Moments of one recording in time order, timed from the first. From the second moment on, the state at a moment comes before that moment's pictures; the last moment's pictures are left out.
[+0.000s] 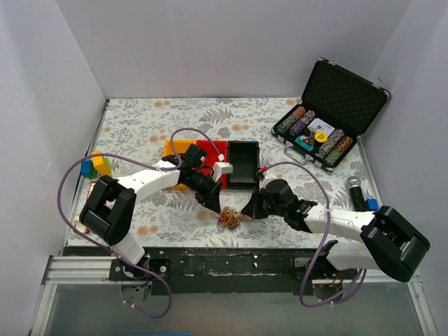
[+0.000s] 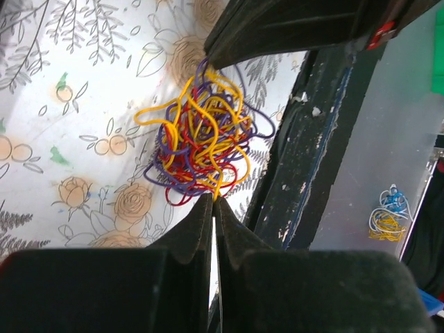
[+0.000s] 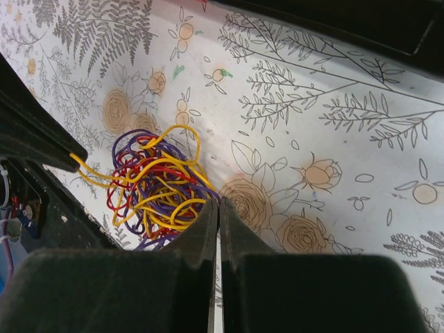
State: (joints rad) left arm -0.59 1.62 1.00 -0.59 0.82 0.18; right arm 0.84 1.26 0.40 0.24 -0.15 0.68
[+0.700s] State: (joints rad) left arm -0.25 1.47 1.08 -0.91 0.63 0.48; right arm 0.84 0.84 0.34 -0.19 0.14 0.83
